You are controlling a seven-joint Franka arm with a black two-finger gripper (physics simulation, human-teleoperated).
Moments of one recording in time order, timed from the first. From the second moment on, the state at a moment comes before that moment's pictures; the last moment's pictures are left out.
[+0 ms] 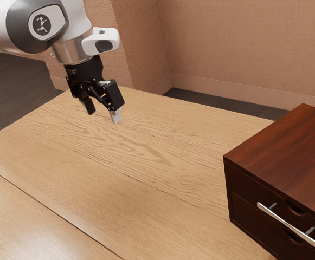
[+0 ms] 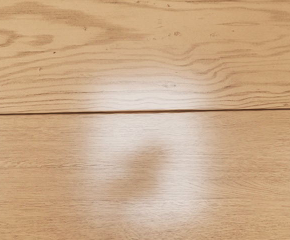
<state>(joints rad) 0.06 0.04 0.04 -1.37 -0.02 1.47 0.12</state>
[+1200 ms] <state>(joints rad) 0.05 -0.24 -0.41 -1.73 -0.11 1.70 0.93</state>
